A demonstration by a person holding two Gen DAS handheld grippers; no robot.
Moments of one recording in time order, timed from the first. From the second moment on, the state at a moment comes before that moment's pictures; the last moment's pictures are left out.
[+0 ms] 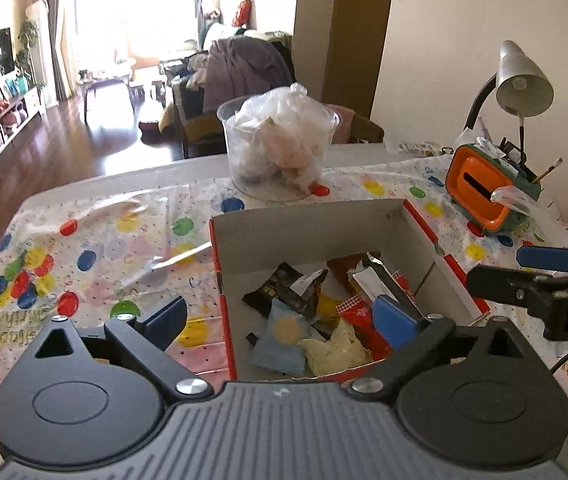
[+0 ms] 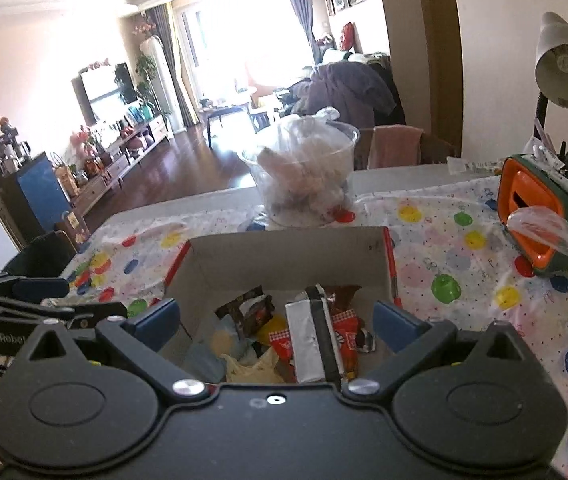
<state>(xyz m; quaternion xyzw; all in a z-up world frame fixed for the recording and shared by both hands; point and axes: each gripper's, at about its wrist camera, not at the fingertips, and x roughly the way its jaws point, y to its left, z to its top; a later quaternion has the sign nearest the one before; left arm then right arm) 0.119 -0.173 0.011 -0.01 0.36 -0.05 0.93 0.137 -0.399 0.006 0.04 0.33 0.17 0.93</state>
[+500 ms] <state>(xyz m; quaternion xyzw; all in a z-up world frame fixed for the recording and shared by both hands) 0.102 -0.167 0.014 -0.04 0.36 -0.05 0.93 0.116 -0.385 0.006 -0.01 0.29 0.17 0.94</state>
